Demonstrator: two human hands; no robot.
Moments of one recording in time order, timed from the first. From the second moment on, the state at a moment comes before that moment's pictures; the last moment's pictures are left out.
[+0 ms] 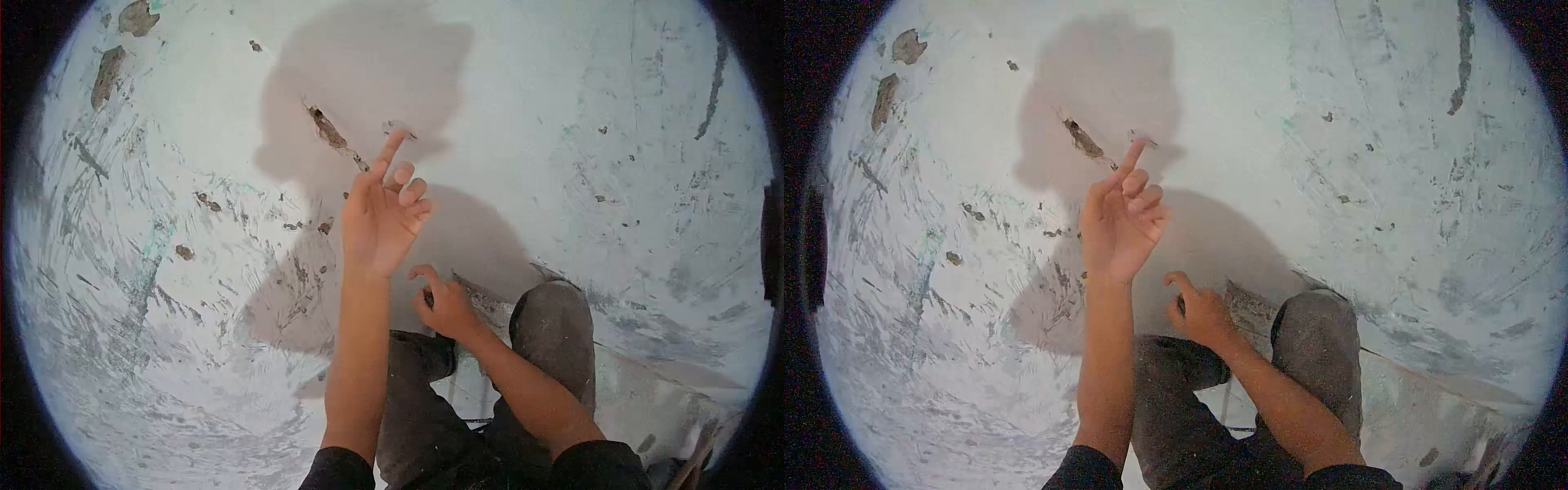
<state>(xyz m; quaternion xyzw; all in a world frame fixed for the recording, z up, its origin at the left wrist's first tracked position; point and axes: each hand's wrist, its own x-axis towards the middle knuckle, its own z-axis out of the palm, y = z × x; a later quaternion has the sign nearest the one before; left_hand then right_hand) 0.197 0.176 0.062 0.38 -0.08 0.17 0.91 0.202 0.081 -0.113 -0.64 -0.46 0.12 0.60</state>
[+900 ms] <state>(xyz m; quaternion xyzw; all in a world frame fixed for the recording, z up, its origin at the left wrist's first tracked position) 0.204 0.171 0.069 0.33 -0.06 0.13 0.93 0.203 0.078 -0.110 -0.66 -0.46 0.18 0.57</state>
